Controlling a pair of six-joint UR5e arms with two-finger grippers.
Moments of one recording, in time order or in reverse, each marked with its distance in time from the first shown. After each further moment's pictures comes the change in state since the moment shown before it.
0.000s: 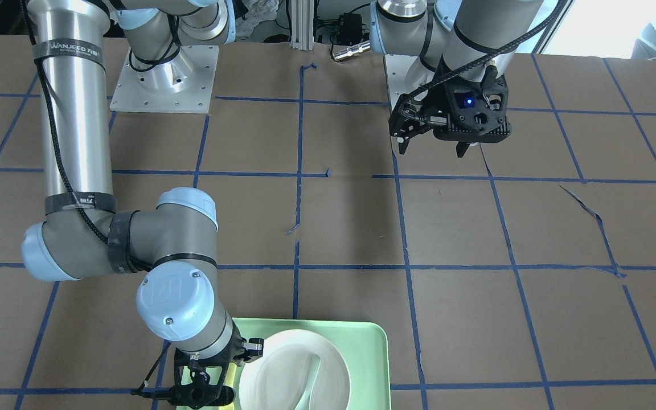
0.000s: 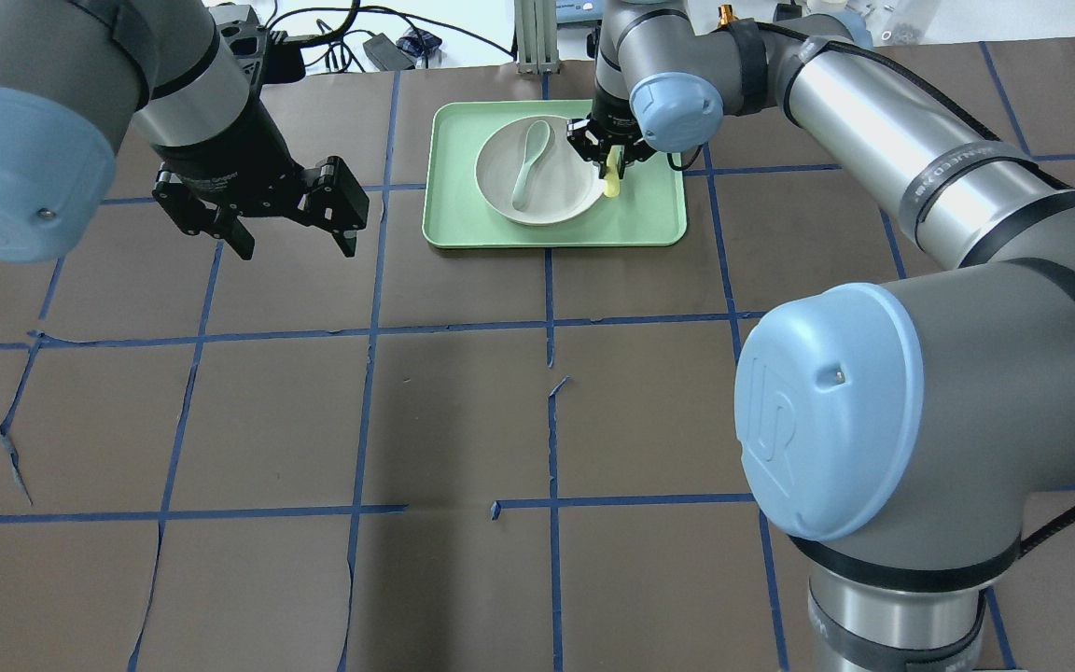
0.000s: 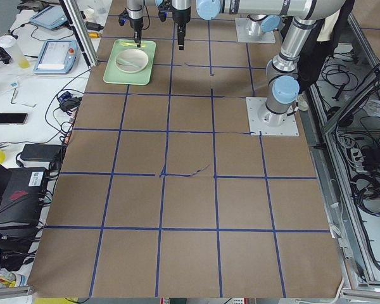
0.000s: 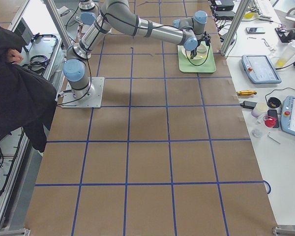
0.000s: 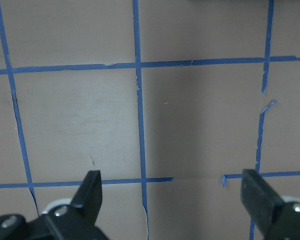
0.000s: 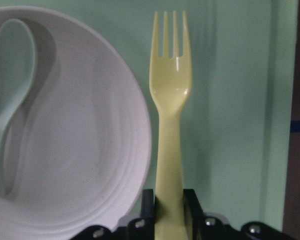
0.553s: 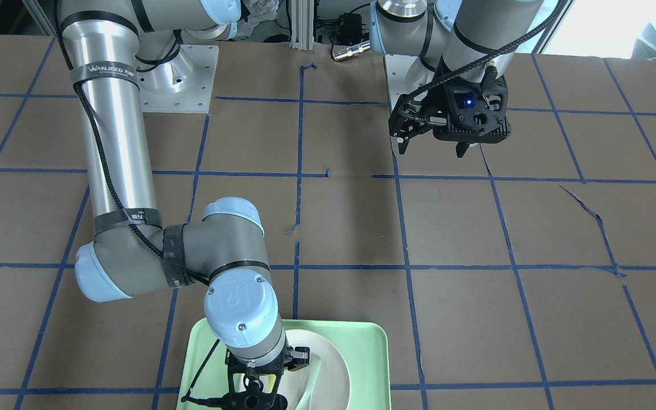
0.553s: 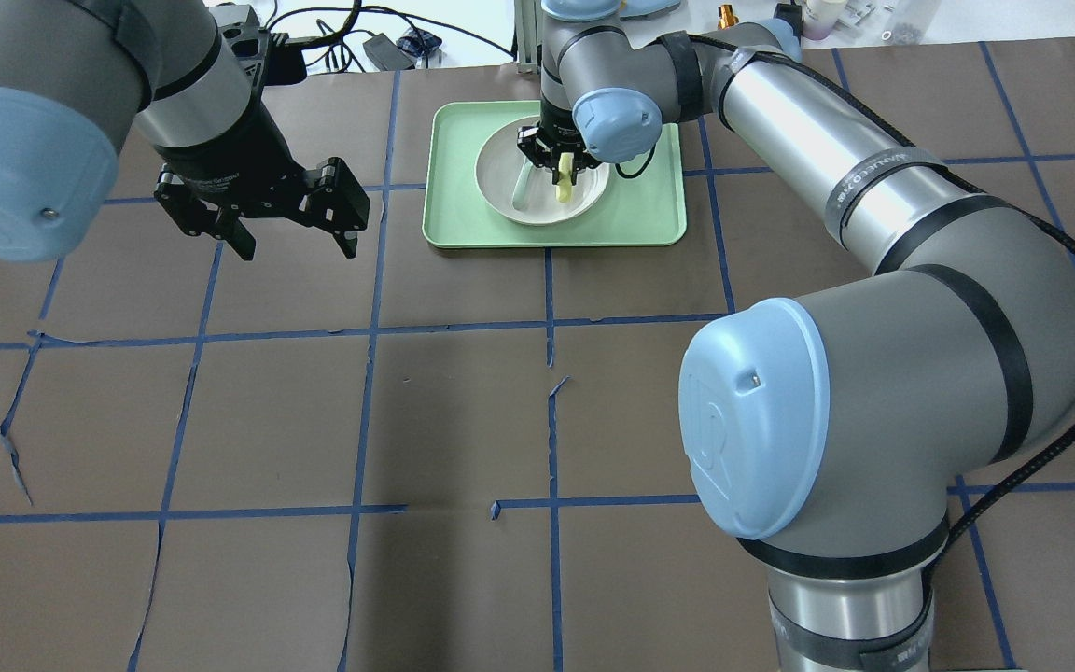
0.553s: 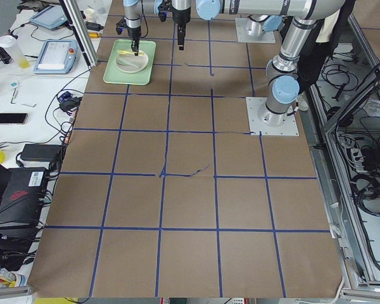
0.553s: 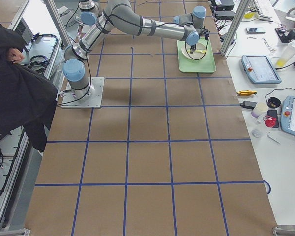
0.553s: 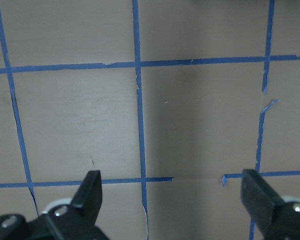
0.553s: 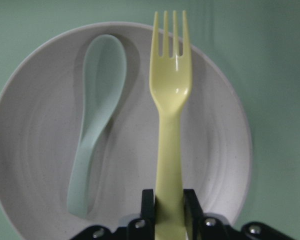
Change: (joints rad) left arm 0.000 0.000 0.000 0.000 -0.001 0.001; right arm 0.088 0.082 -0.165 0.054 -0.007 0.117
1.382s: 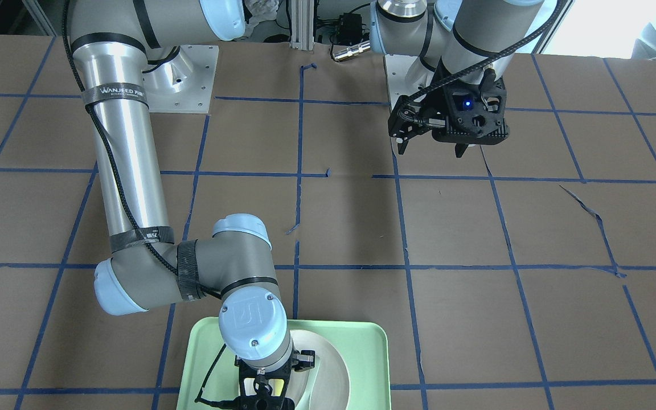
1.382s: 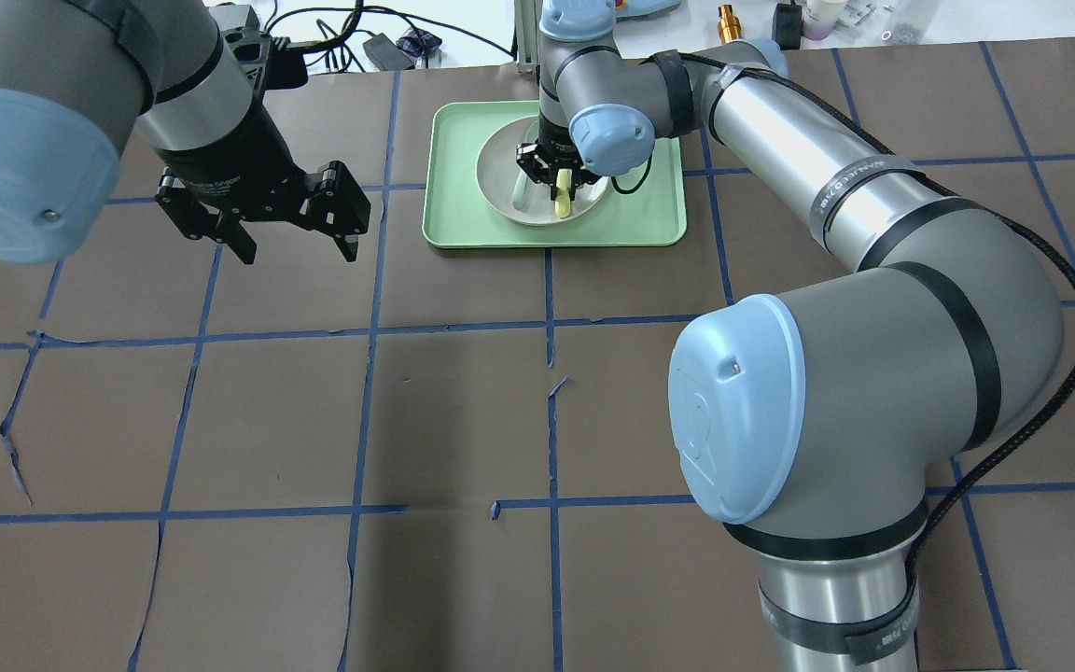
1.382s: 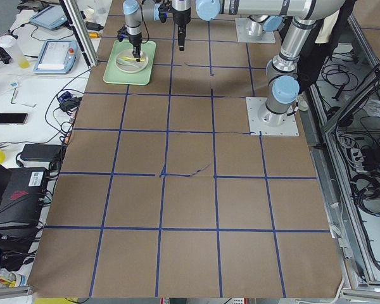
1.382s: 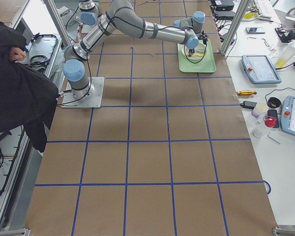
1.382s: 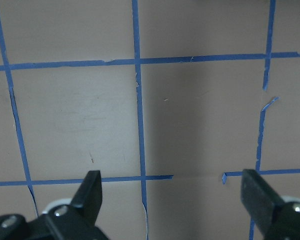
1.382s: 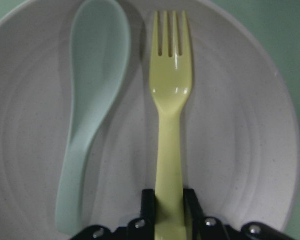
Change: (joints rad) left arm 0.000 -0.001 -0.003 -0.005 0.000 -0.001; right arm 0.016 0.063 -0.015 -0.002 0.010 0.021
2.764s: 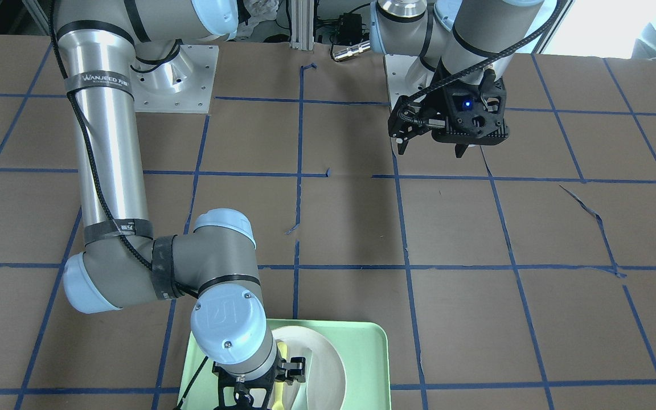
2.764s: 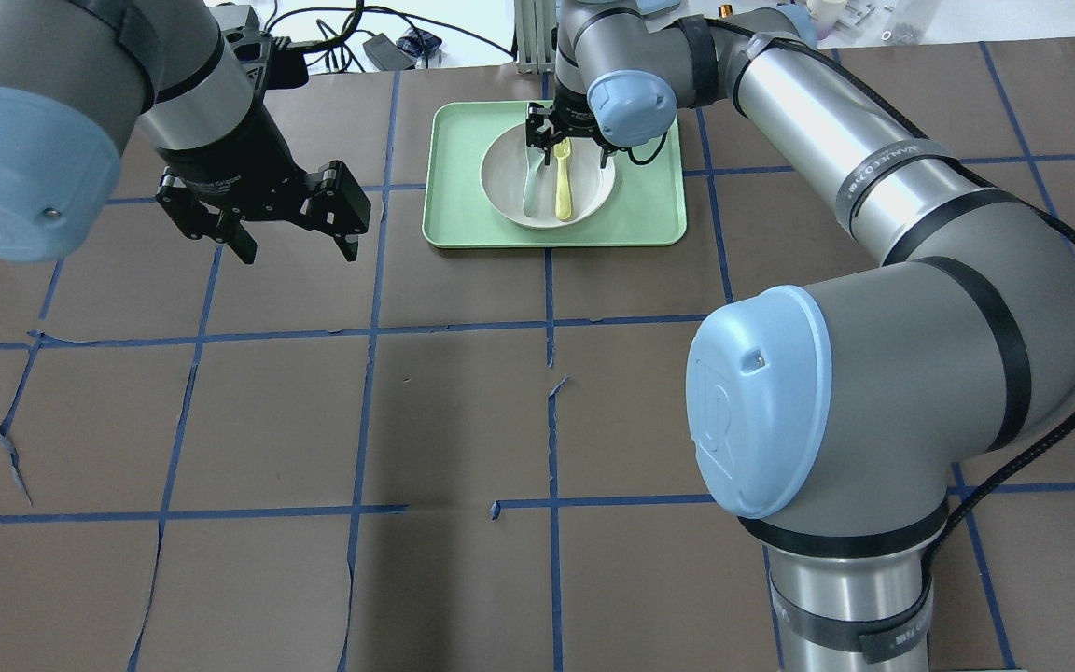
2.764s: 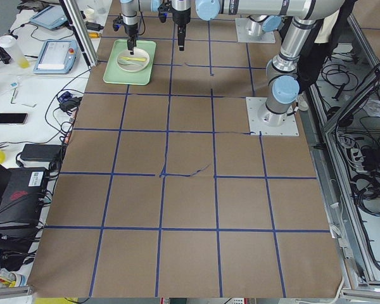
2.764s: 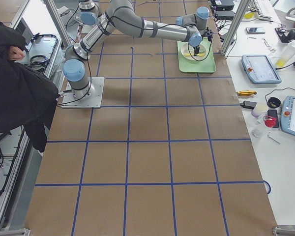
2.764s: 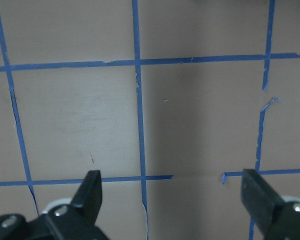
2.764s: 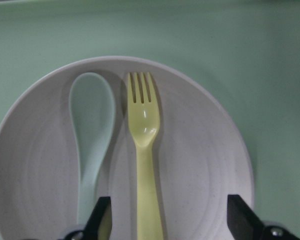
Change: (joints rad) left arm 0.000 -0.002 0.001 -0.001 0.000 0.000; right arm -0.023 -0.018 -0.036 0.016 0.005 -0.010
